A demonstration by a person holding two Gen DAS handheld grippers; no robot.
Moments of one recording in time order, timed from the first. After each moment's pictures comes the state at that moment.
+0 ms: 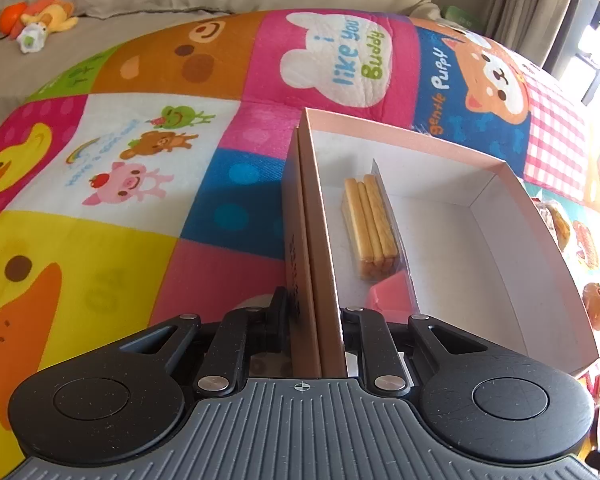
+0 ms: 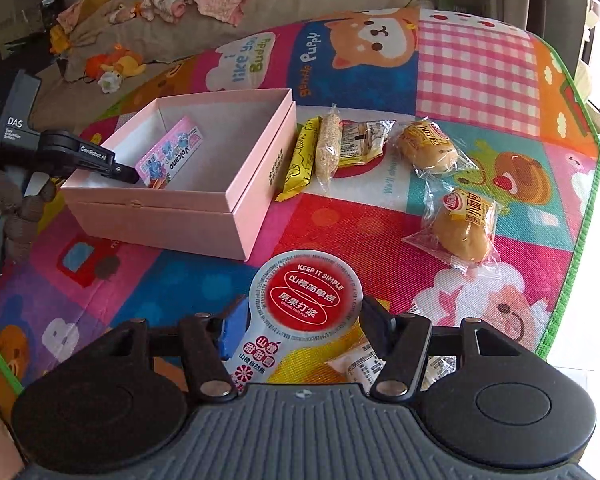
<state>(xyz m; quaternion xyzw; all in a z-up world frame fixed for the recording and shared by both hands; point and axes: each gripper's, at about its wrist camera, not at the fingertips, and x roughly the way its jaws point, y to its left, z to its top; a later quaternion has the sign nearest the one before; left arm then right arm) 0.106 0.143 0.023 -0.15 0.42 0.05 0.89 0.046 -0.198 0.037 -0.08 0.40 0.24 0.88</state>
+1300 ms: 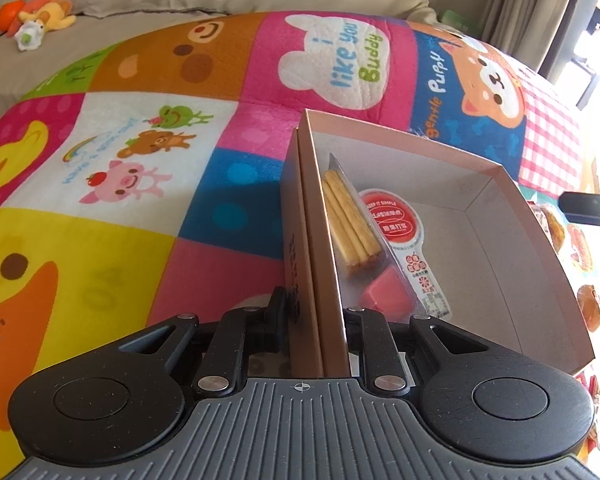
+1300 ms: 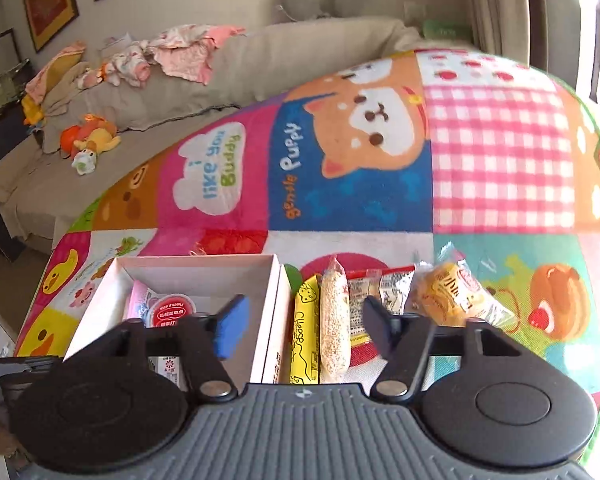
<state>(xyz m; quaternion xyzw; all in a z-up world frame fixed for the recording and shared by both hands) 0.105 0.143 0.022 -0.15 0.42 0.04 0.90 0.204 -0.141 0.088 0.01 0.39 0.21 0.90</state>
